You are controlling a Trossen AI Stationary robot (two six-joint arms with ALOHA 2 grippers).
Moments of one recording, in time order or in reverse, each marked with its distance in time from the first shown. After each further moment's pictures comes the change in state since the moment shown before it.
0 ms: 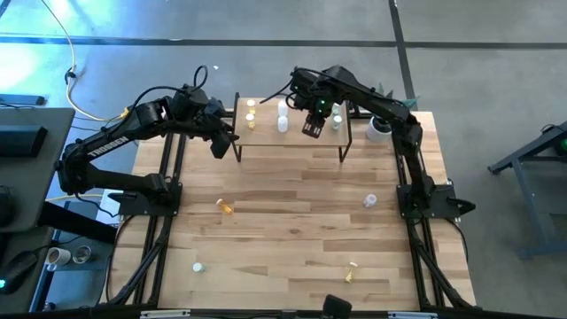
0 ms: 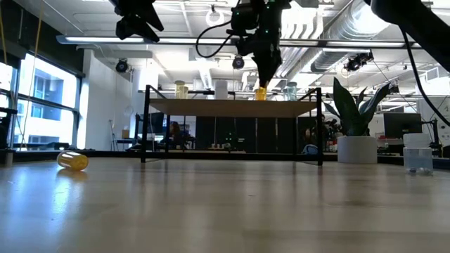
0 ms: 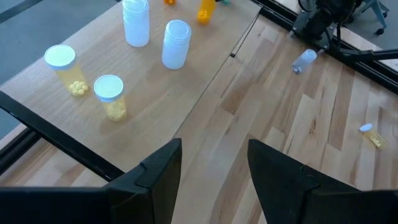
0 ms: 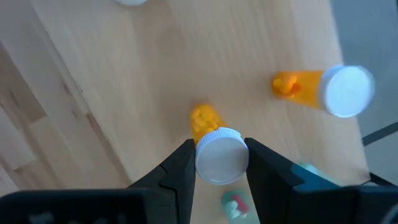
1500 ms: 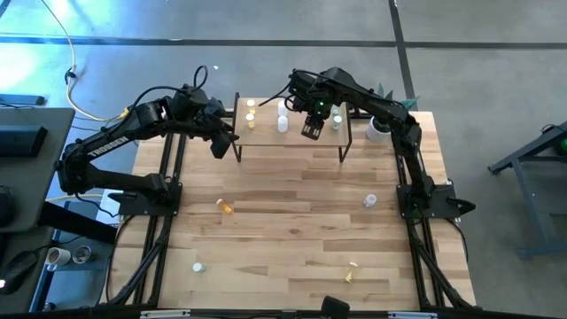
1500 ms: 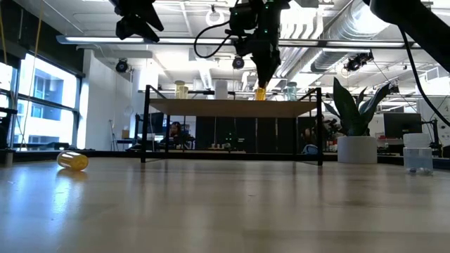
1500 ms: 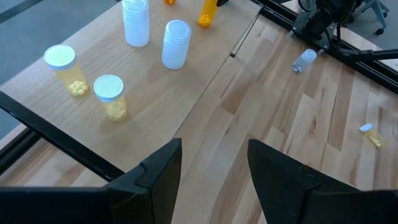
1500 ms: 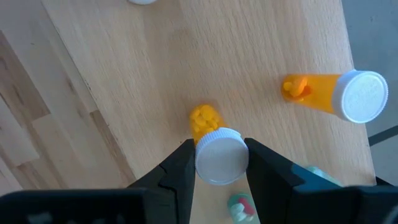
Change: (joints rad) left arm 0.000 0.000 0.000 0.000 0.000 0.000; right arm 0.012 0.006 -0.001 -0.002 -0.002 -0.008
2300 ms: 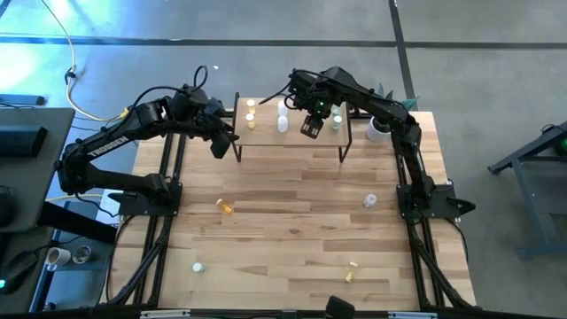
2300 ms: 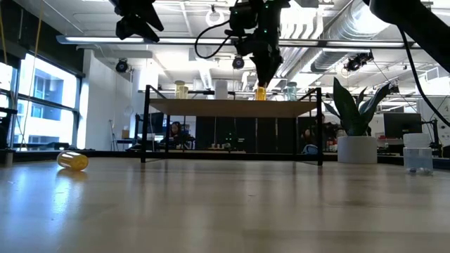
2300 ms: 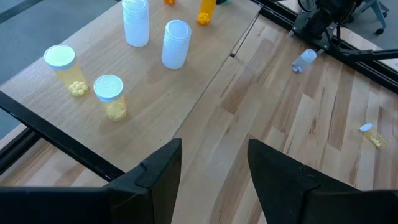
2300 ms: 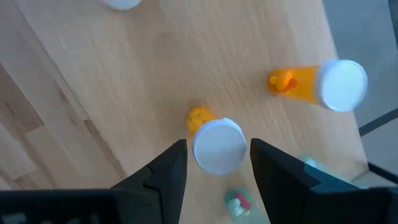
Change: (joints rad) left arm 0.000 0.000 0.000 0.000 0.000 0.000; right arm 0.000 0.000 0.011 -0.008 0.035 0.066
